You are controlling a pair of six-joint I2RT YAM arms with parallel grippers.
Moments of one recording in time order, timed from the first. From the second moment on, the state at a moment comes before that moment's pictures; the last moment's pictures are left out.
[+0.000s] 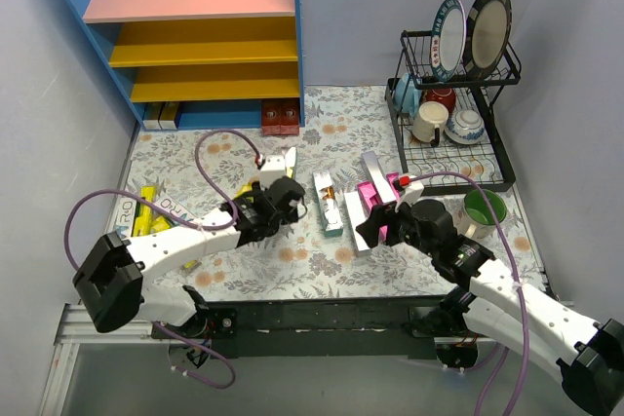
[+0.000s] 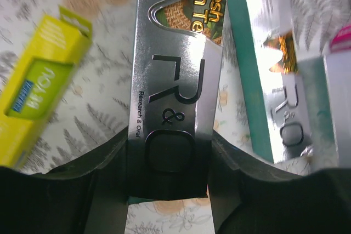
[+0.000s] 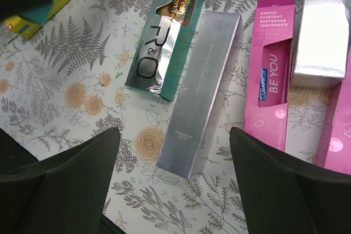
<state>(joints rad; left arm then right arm) -0.91 1.32 0.83 -0.40 -0.58 -0.75 0.72 0.72 0.39 -0.12 -0.02 0.41</state>
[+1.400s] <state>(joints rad) 0.17 2.05 1.79 -0.27 -0.18 -0.09 0.72 1.00 0.45 -0.05 -0.05 0.15</state>
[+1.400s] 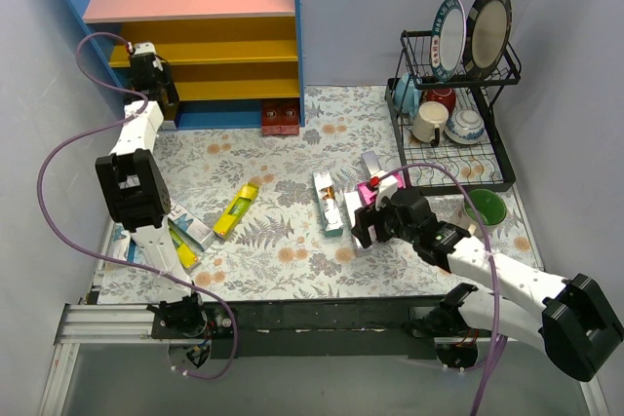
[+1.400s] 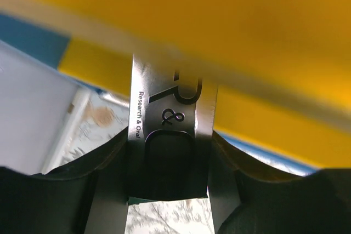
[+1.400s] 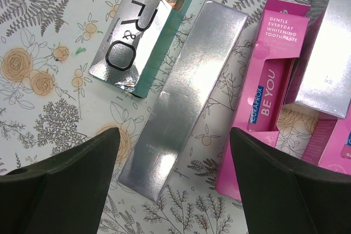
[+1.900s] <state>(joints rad) 0.20 2.07 1.88 -0.25 -0.26 -0.09 0.72 1.03 0.45 -0.03 -0.08 0.14</state>
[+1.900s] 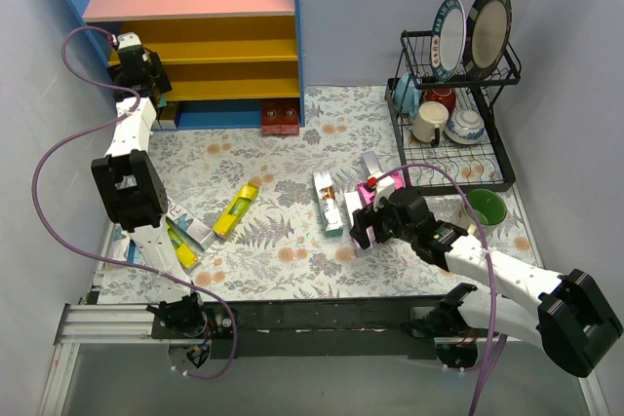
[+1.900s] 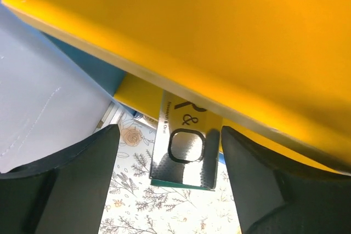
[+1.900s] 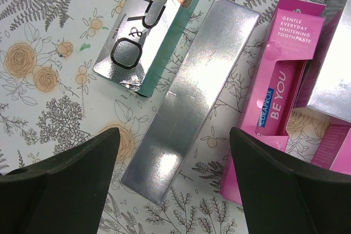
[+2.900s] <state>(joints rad) 0.22 2.06 1.82 -0.19 -0.37 -0.26 0.72 1.01 0.44 -0.01 -0.09 0.14</state>
